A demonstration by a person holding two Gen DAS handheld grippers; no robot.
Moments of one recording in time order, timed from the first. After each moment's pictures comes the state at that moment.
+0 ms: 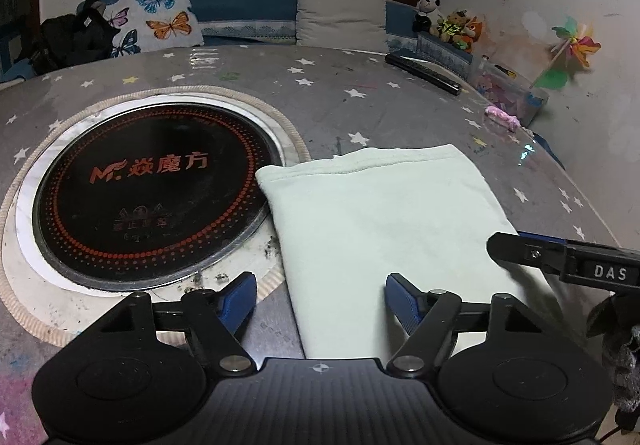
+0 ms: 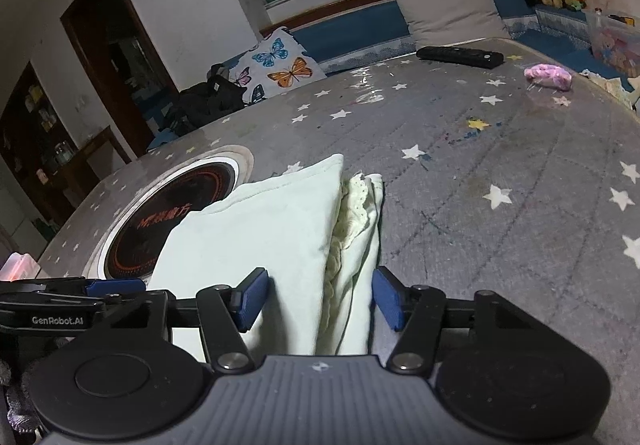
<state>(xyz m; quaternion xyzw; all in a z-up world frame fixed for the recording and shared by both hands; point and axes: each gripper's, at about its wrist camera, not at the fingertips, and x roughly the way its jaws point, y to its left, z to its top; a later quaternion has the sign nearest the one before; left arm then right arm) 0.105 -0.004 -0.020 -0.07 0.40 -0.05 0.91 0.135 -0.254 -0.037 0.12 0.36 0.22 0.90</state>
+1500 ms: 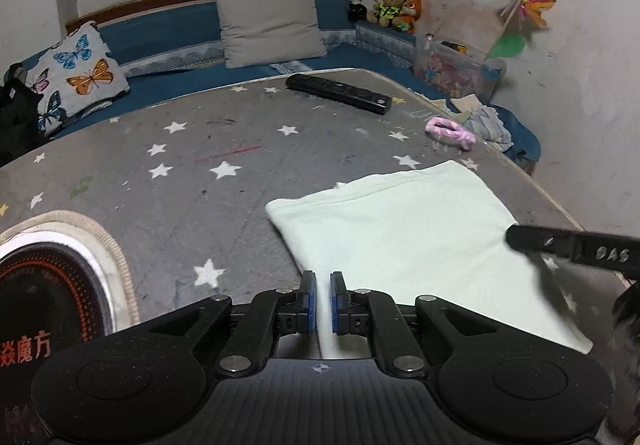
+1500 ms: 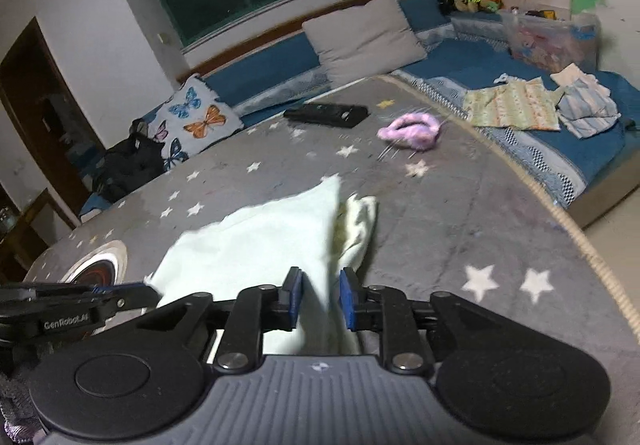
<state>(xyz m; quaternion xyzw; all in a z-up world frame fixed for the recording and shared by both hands) 0.237 -0.123 0.000 0.01 0.38 -0.12 0.92 0.220 -0.372 -0.023 0.16 0.34 0.10 0.92</state>
